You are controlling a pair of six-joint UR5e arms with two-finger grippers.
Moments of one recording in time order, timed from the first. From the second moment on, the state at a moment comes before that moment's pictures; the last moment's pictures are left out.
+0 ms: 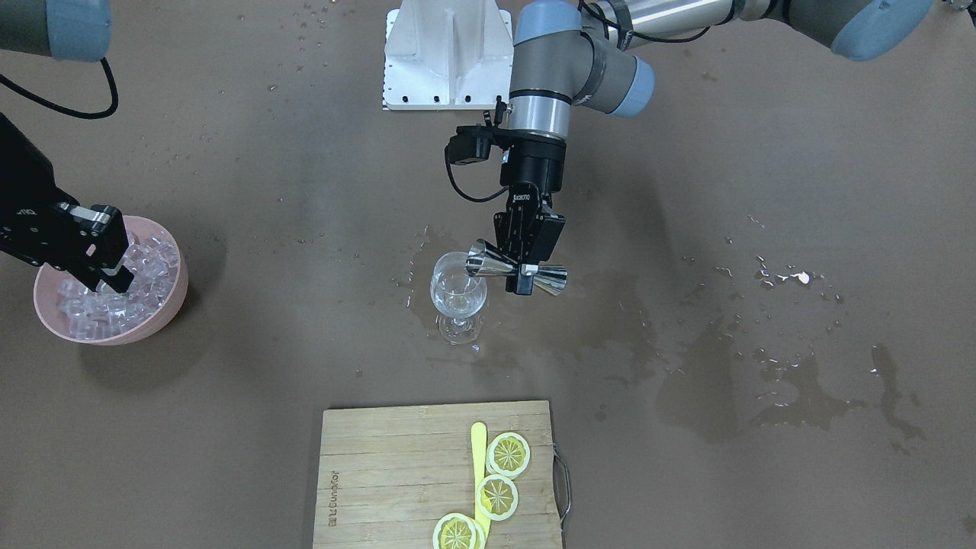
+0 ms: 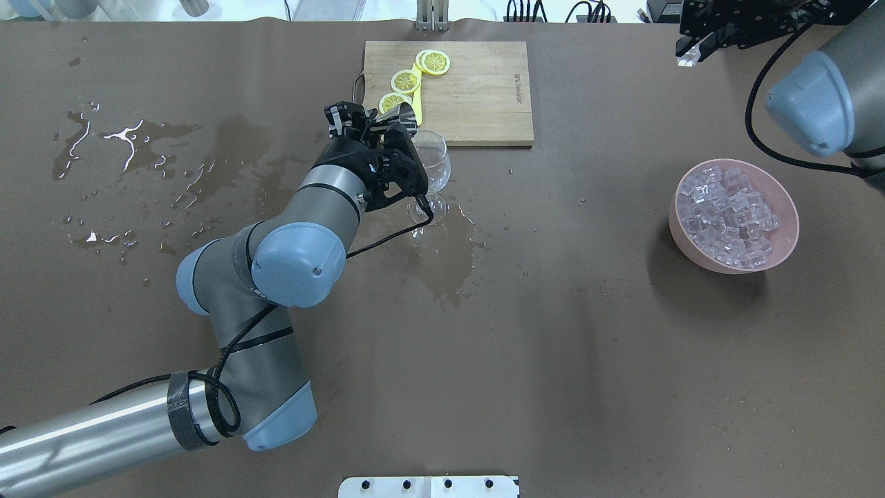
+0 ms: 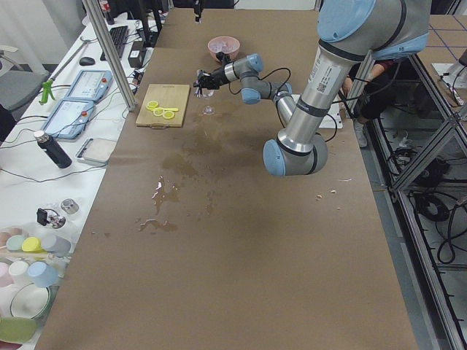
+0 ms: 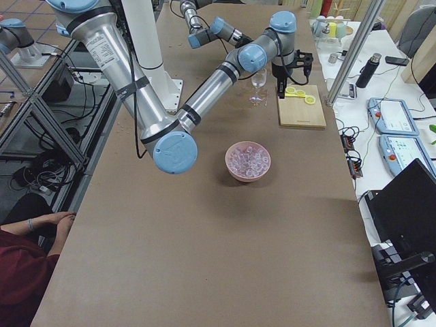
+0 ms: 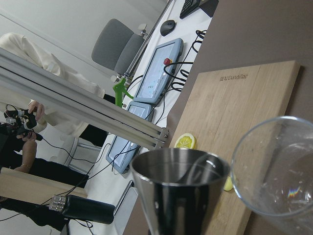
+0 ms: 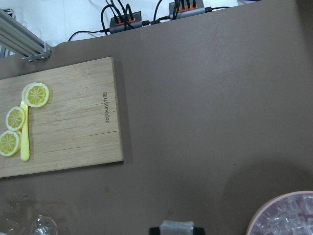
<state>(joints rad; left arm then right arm) -0.45 -2.21 -1.65 -2.11 -0.91 0.14 1.15 -1.00 1.85 -1.72 2.24 0.91</state>
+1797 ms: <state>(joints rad) -0.44 -2.23 -1.65 -2.04 -0.78 0.36 1.07 -0.82 1.74 -1.72 2.22 0.96</state>
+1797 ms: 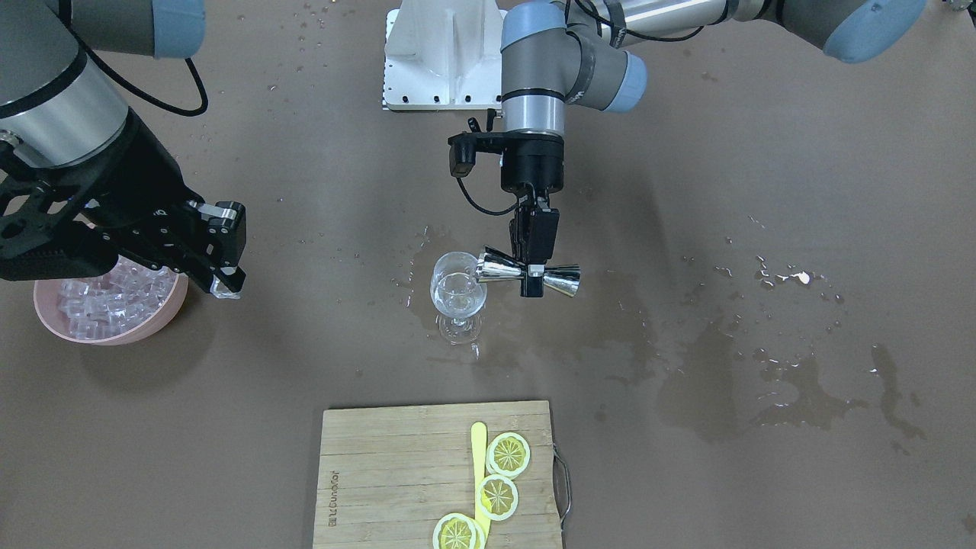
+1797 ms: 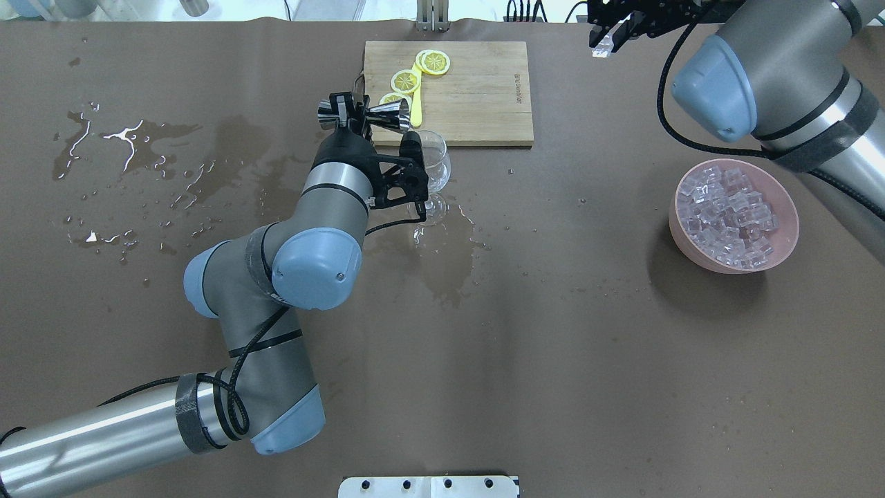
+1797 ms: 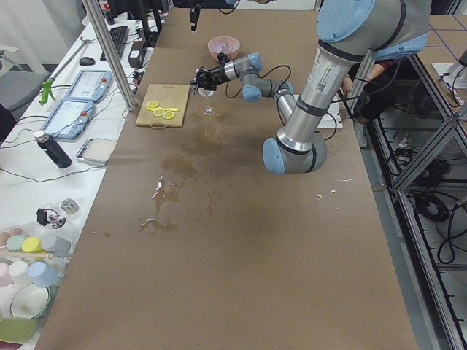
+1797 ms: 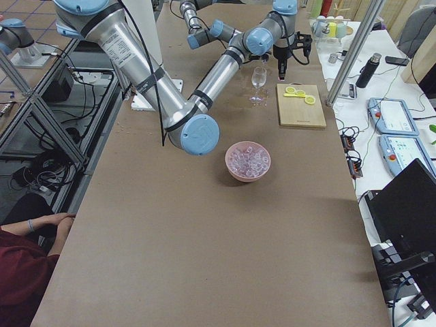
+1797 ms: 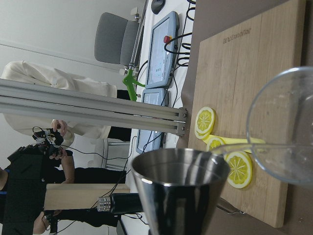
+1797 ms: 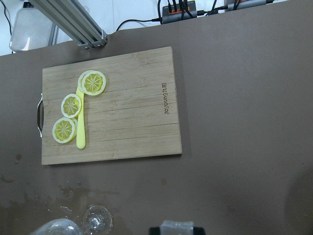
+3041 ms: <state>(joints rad) -0.40 -2.25 -1.65 -2.01 -0.72 0.49 1.06 -0.69 1.59 -1.73 2.20 0.99</state>
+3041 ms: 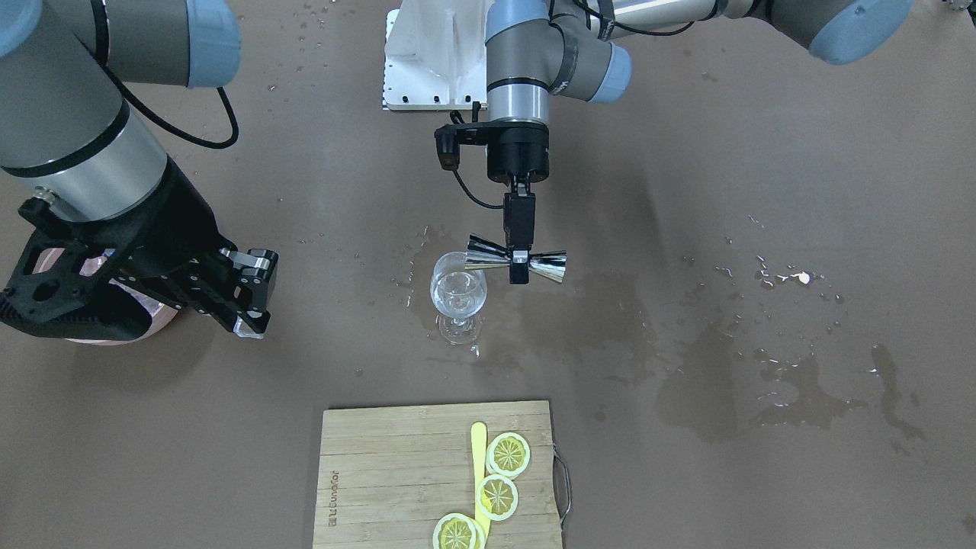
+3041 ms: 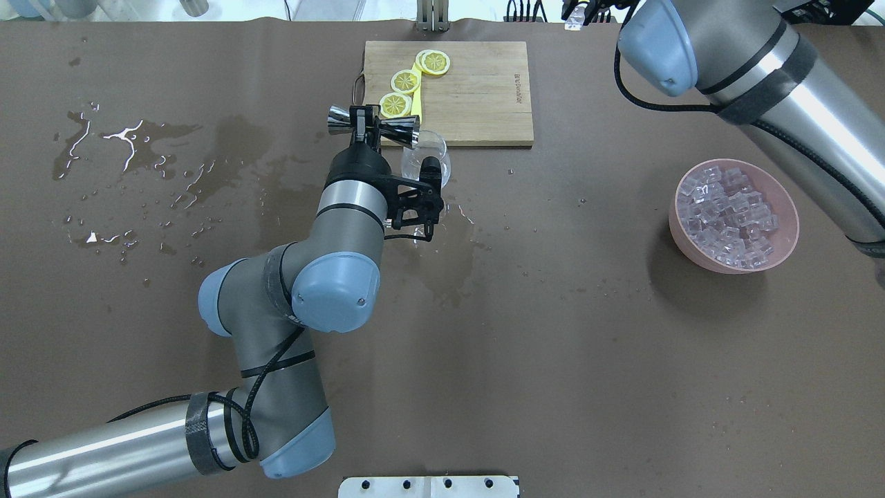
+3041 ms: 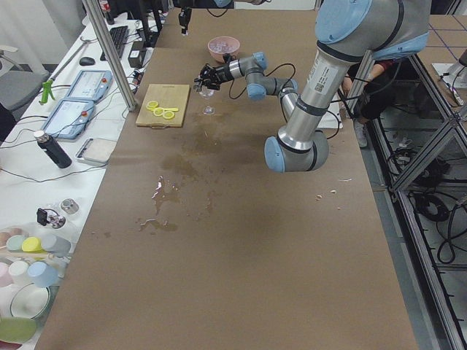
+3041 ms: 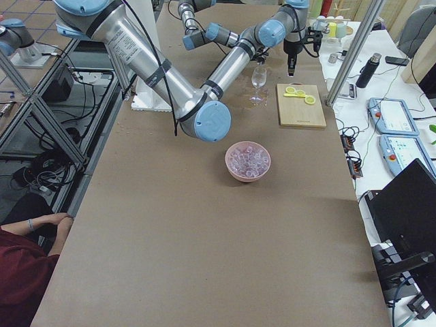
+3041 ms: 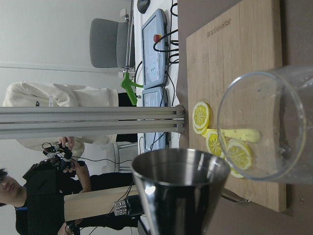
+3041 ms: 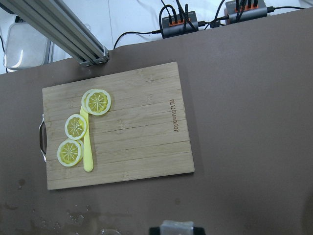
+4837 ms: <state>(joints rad) -0.63 -1.83 -1.56 -2.76 -1.21 -0.22 0.80 -0.48 1.45 -1.82 2.02 1.10</state>
